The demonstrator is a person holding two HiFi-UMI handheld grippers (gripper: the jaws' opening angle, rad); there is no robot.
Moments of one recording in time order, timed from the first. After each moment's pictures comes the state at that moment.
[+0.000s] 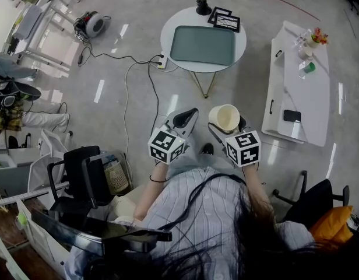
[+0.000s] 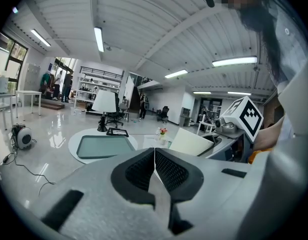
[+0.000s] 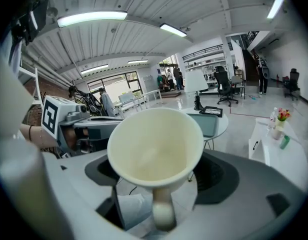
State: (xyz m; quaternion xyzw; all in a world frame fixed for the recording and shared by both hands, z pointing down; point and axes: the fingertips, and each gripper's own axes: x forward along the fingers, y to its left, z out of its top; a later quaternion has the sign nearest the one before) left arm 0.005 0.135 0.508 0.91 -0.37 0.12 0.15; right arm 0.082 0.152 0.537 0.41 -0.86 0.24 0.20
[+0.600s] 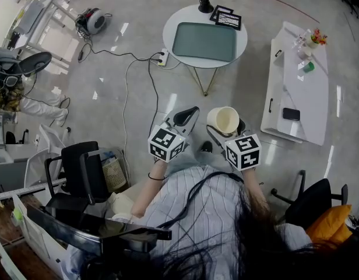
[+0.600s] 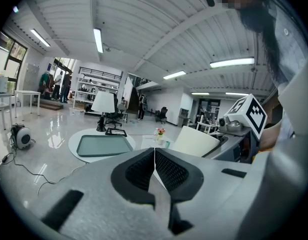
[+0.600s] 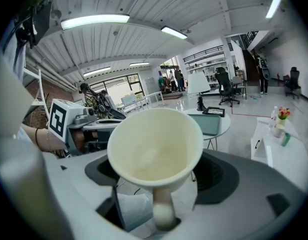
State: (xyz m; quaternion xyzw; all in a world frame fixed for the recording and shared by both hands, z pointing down) left arm 0.001 0.159 0.507 0.91 -0.36 0.11 0.15; right arm 0.071 0.187 0.527 0.40 -0.86 0.25 0.18
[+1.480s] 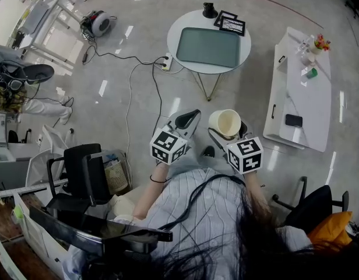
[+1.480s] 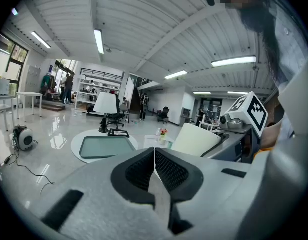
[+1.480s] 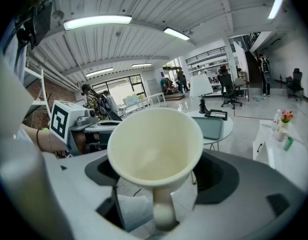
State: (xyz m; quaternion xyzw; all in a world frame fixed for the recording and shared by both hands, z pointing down) left arm -0.003 0.149 0.504 0.91 -0.38 0.11 0.15; right arm 0.068 0.176 0.519 0.39 -0.87 0.24 0.18
